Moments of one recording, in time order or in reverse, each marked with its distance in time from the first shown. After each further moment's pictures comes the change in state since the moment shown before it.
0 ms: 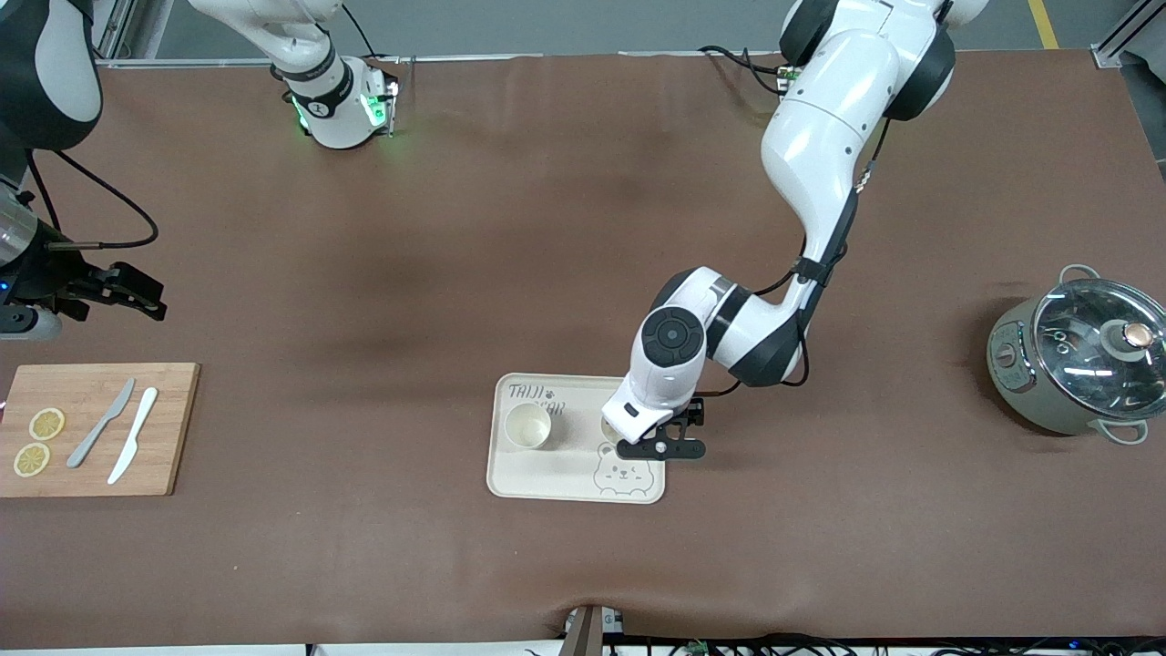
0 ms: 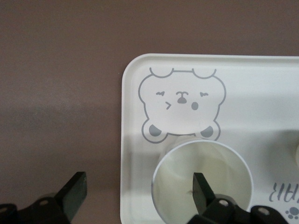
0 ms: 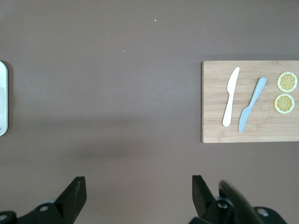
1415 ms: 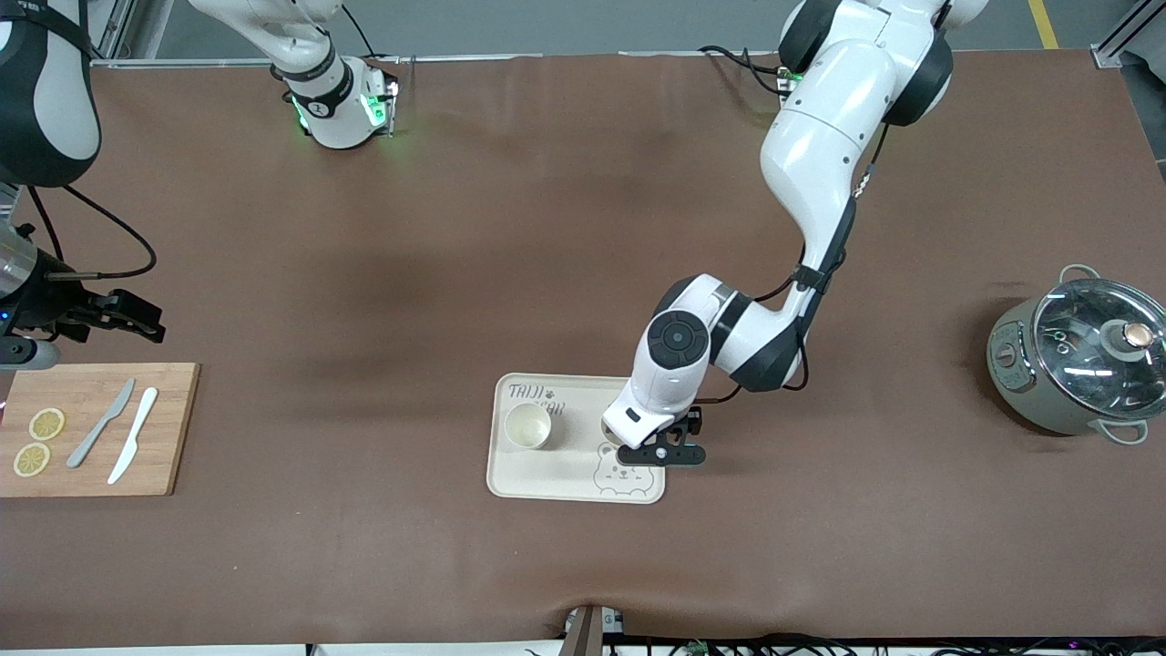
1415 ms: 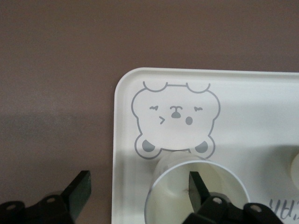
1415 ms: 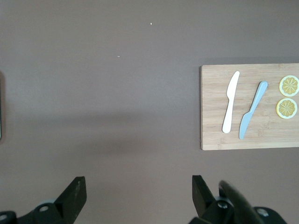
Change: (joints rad) left arm 0.005 0.023 0.002 0.001 -0.005 0.083 -0.001; right arm -0.013 0.077 -0.003 0.056 0.001 0.016 0.000
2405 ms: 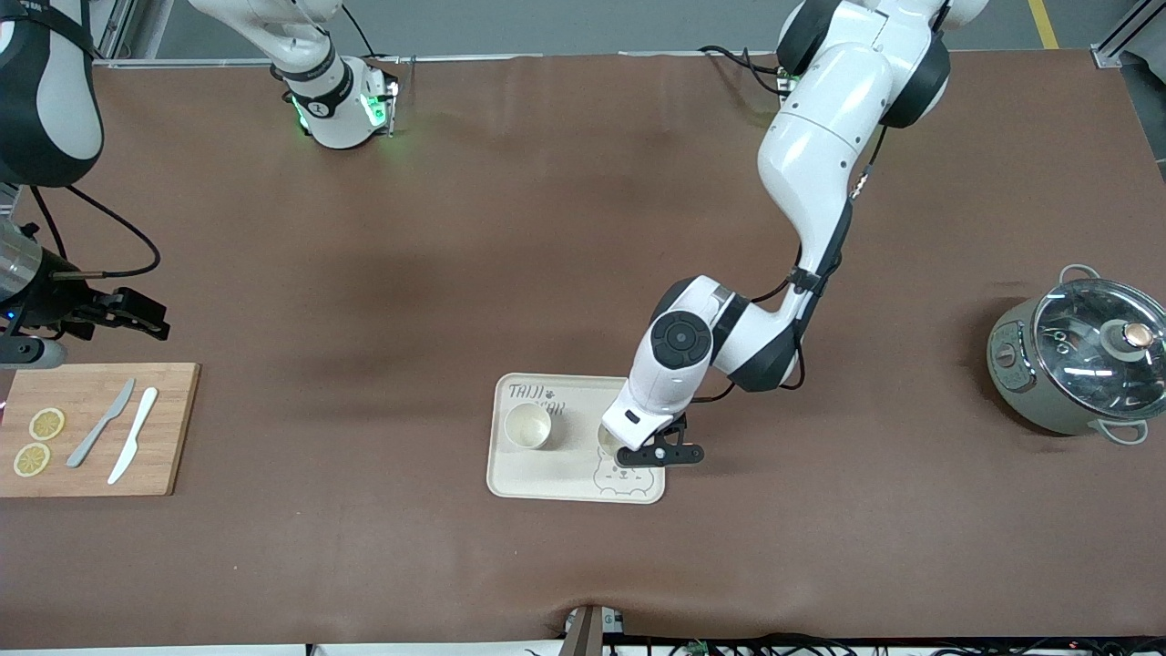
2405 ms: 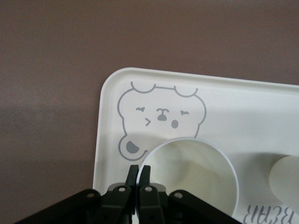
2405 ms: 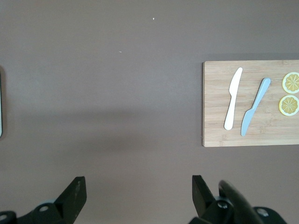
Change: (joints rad) left arm -0.003 0.009 0.000 0.000 -0.049 0.041 -0.040; right arm 0.000 0.001 0.006 0.001 0.000 -0.019 0.000
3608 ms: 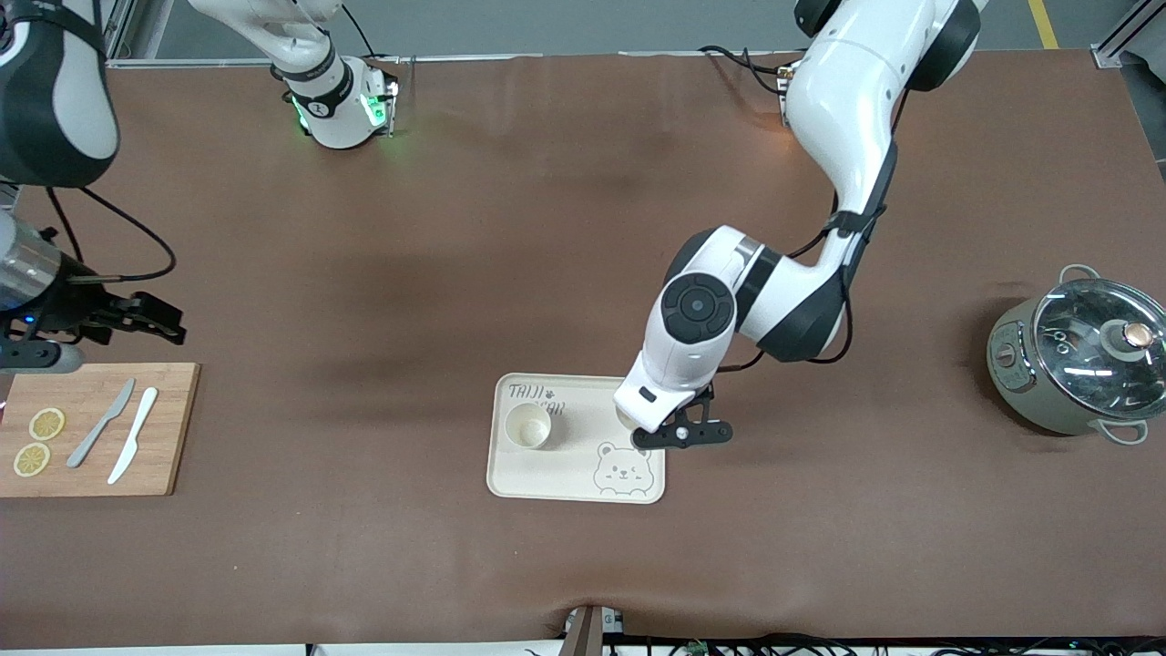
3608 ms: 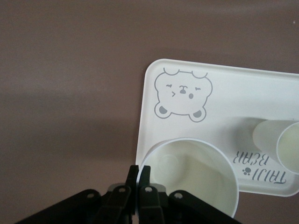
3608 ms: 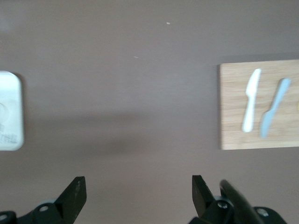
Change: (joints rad) left arm 0.005 -0.199 -0.001 0.039 -0.009 -0.380 0.000; right arm 0.058 0.010 0.018 0.007 0.039 0.025 0.128
